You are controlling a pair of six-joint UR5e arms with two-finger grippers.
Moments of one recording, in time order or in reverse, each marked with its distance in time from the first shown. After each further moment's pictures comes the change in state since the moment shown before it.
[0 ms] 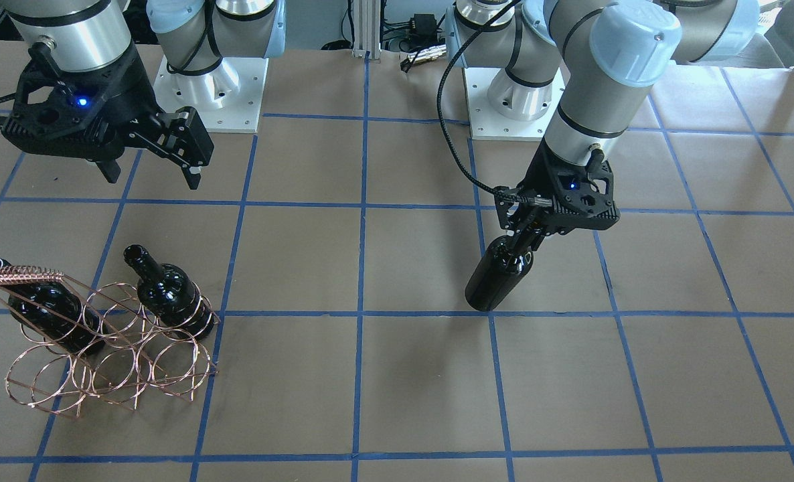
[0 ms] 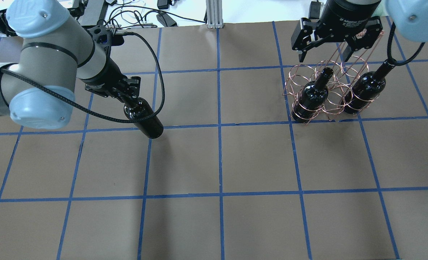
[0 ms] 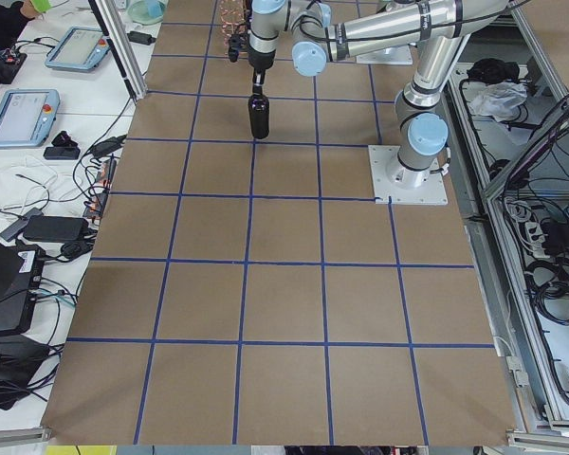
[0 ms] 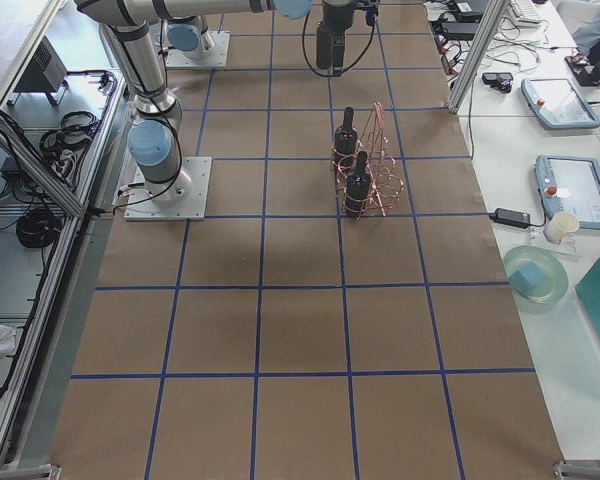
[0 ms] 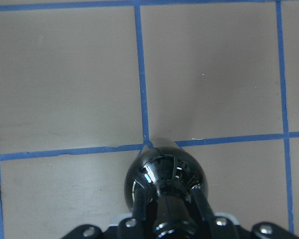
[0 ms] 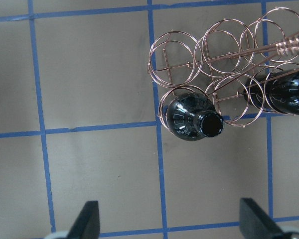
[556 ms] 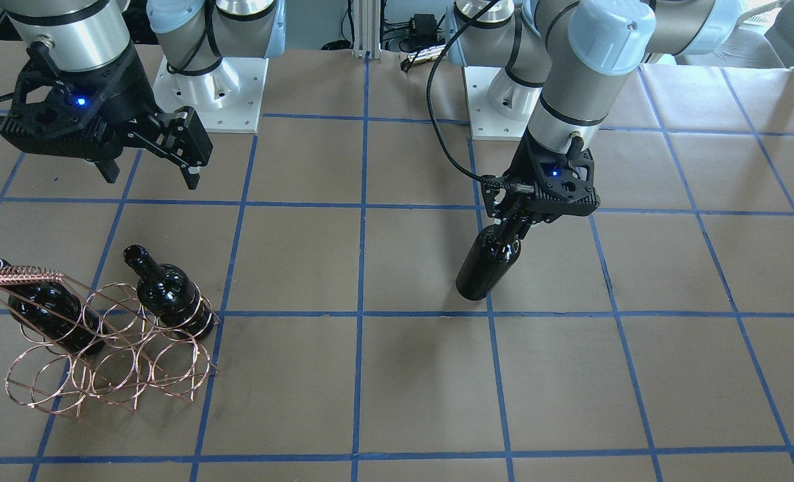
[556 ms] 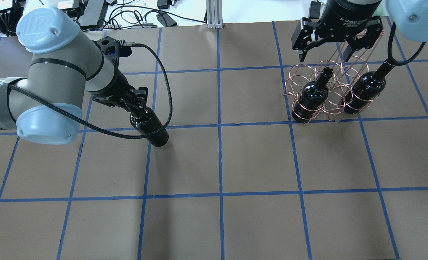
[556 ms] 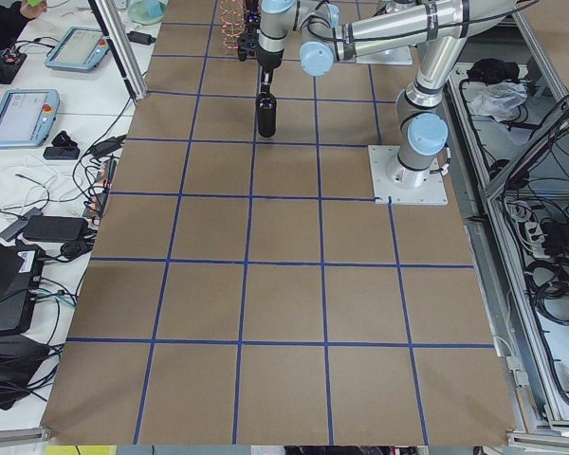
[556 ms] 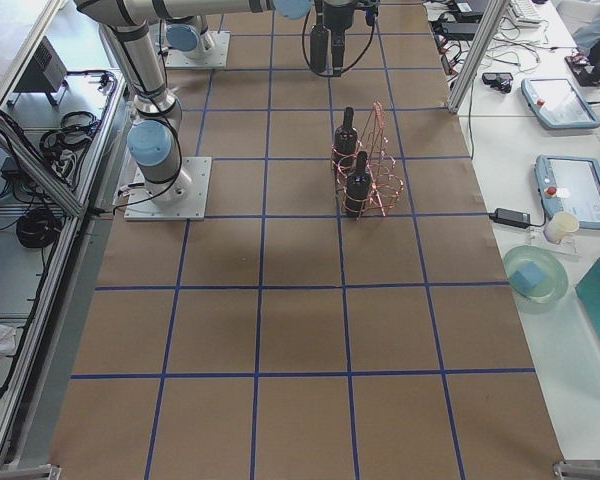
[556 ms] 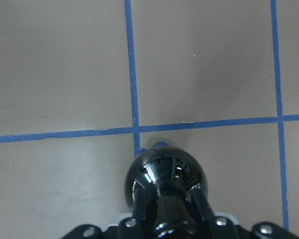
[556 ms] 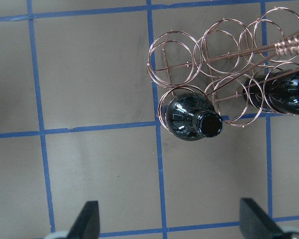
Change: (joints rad) left arm -0.040 0.026 -0.039 0.000 0.010 -0.030; right arm 0.000 0.000 0.000 0.001 -0.001 0.001
